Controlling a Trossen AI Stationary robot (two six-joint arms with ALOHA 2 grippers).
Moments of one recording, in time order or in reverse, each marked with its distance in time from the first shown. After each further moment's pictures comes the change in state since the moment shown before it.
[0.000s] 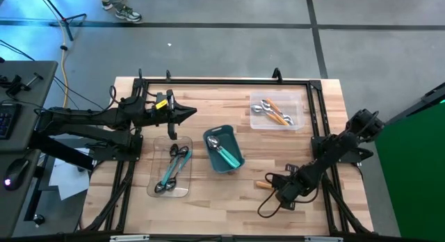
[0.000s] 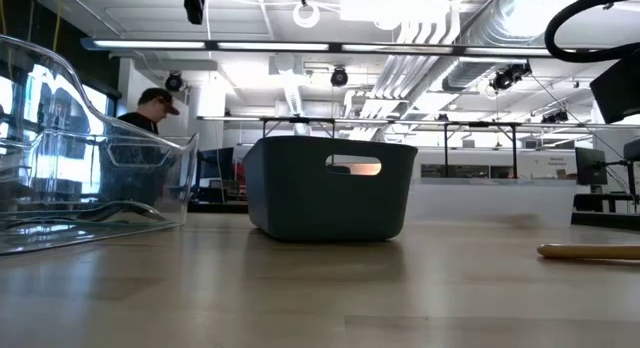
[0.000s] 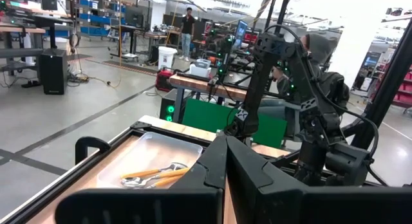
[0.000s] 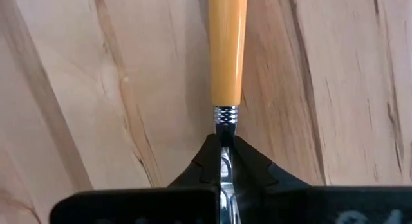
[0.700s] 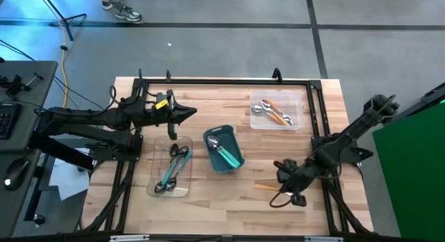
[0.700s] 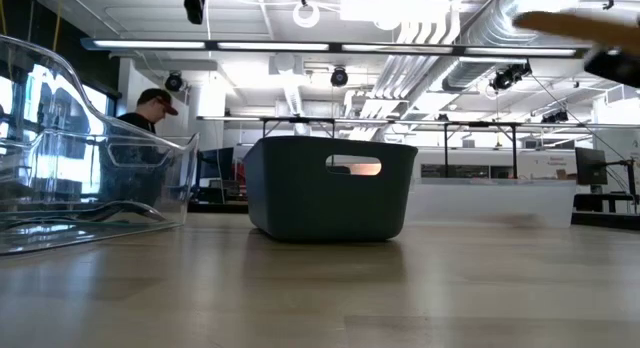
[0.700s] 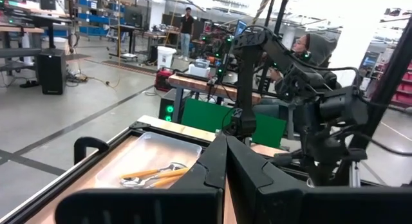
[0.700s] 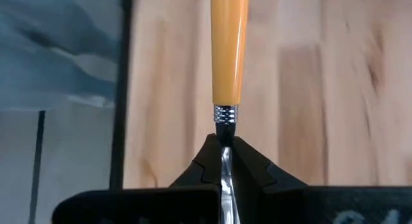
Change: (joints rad) left arm 0.000 0.000 0.000 0.001 0.003 -0.001; right arm -0.054 -0.371 0.000 0.042 -0.023 -0.260
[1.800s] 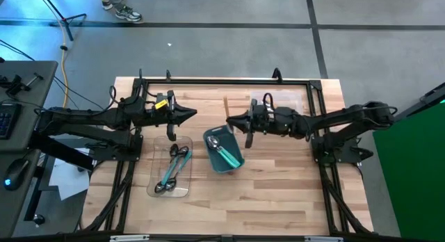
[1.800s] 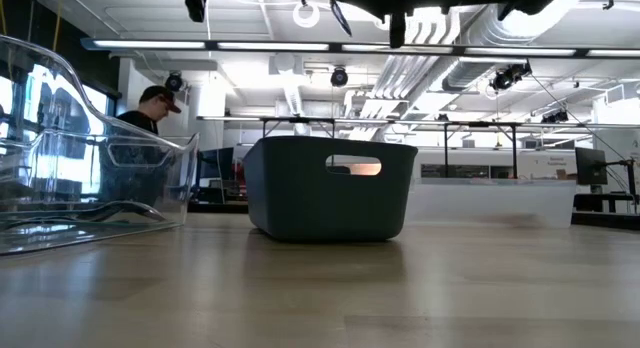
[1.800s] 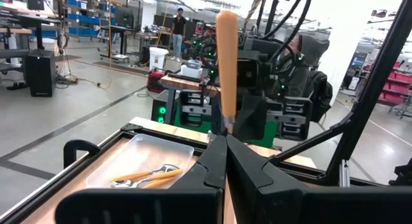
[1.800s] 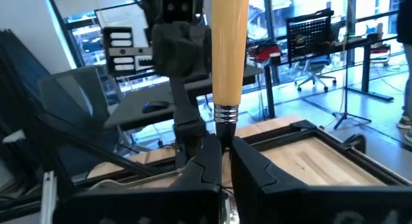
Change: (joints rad) left arm 0.000 0.000 0.000 0.010 0.036 0.001; right arm -0.667 0.141 0.002 1.173 0.161 -0.533
